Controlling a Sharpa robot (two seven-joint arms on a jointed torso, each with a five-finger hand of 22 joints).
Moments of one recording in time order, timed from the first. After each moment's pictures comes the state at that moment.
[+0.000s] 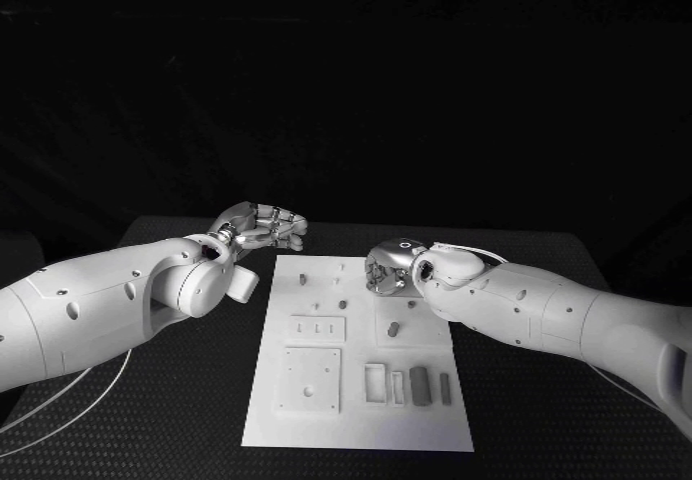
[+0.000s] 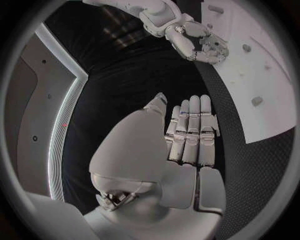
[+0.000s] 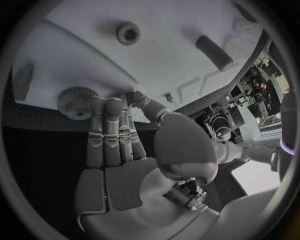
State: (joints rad) left arm 1.35 -0.74 -0.14 1.32 -0.20 -0.26 0.22; left_hand 1.53 -0.07 0.16 0.29 0.05 0.81 0.20 0.29 0.44 1.11 0.15 0.08 0.13 0.97 0.10 0.34 0.66 0.04 0.95 0.00 0.17 0.70; right arm 1.22 -0.41 -0.16 0.92 -1.60 -0.26 0.04; right_hand 1.15 -0.04 0.63 -0.29 0.04 0.97 0.13 0.33 0.54 1.32 0.05 0.11 0.24 1.26 -0.06 0.89 0.82 0.23 1.15 0.01 0.67 1.31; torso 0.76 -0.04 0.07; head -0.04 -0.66
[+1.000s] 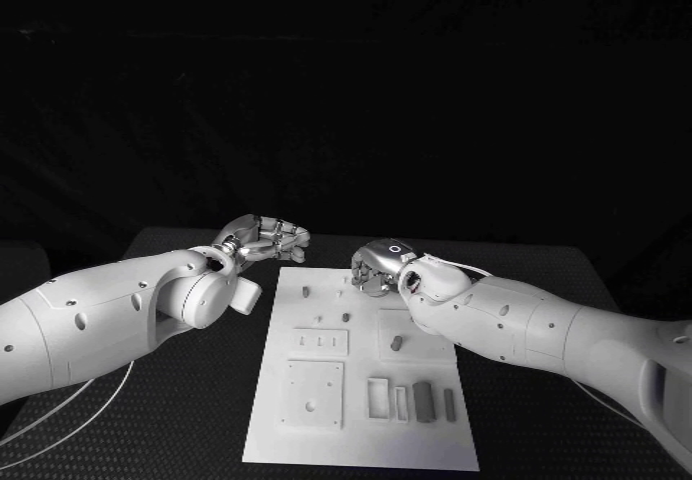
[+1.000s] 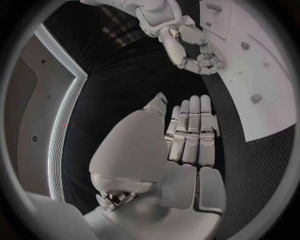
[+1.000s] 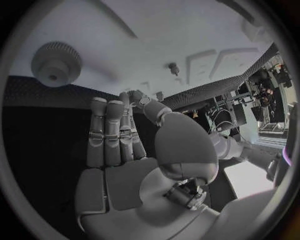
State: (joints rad) left arm 1.35 -0.74 -0.14 1.31 -0.20 -0.26 0.22; left_hand 1.53 -0.07 0.16 0.29 0.05 0.81 0.20 0.29 0.44 1.11 0.15 0.07 0.13 0.97 0.10 0.34 0.66 0.04 0.95 0.00 0.17 0.70; right arm 1.22 -0.34 -0.15 0.90 -1.61 -0.44 -0.02; right_hand 1.14 -0.05 0.64 -0.29 0.04 0.99 0.12 0.33 0.54 1.34 0.04 0.11 0.25 1.26 -0.06 0.93 0.85 0.23 1.15 0.01 0.72 1.31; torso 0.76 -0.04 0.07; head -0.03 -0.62
